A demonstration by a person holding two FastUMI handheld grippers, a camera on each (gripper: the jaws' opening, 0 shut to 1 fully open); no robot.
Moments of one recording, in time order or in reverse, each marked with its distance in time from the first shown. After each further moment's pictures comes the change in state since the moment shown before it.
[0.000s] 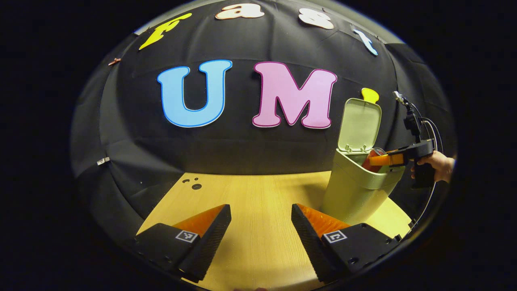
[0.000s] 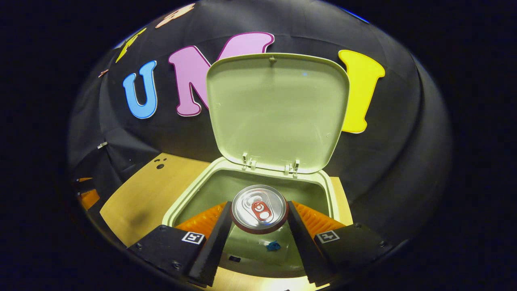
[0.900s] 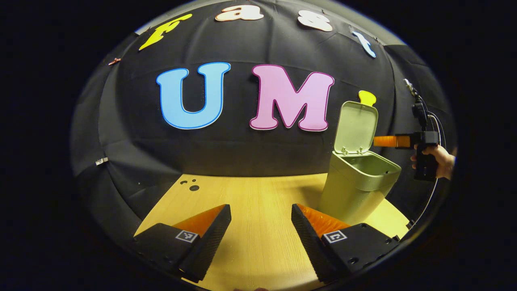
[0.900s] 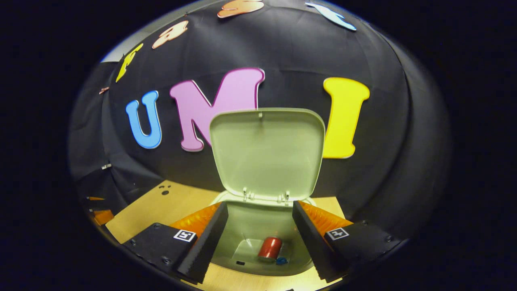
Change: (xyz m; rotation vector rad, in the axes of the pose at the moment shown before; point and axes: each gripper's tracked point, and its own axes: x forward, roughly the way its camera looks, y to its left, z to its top) left arm -0.010 -0.006 0.002 0.005 -0.028 -0.022; right arm -0.053 -0.004 0.088 0.060 -0.299 0.007
